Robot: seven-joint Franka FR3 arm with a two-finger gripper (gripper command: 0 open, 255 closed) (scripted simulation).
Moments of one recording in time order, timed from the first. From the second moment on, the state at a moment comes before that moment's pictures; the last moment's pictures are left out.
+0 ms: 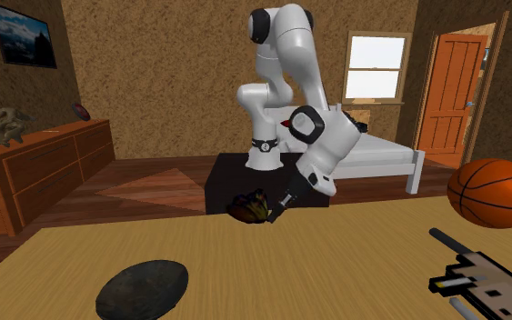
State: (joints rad) arm 0.14 0.52 0.06 -2.11 -0.73 2.22 -0.34
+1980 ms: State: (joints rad) arm -0.13 1.01 -0.03 -1.22 -0.65 2.08 -0.88
